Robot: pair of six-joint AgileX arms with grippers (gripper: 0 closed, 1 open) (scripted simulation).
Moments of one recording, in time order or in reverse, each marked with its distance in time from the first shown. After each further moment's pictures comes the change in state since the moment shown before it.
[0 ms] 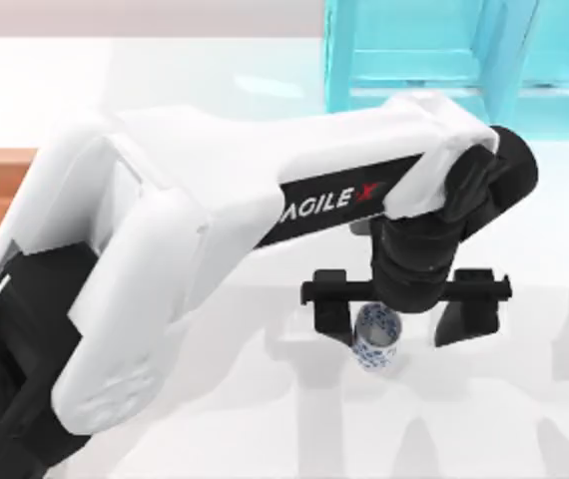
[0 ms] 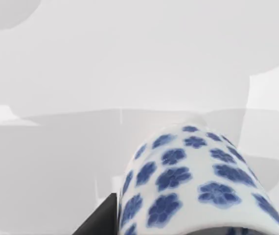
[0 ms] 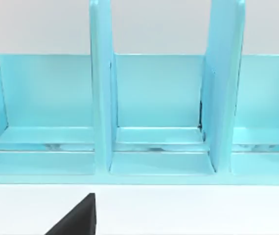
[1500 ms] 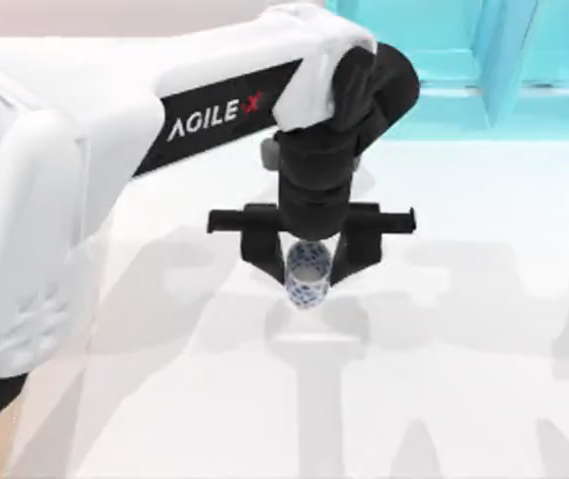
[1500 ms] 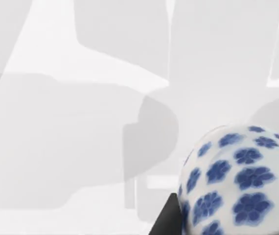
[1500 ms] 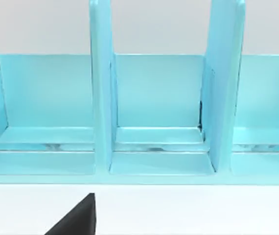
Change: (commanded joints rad) left arm 0.205 -0.105 -0.058 -0.074 -0.001 0.204; right arm 0.000 0.000 0.000 0.000 0.000 0.000
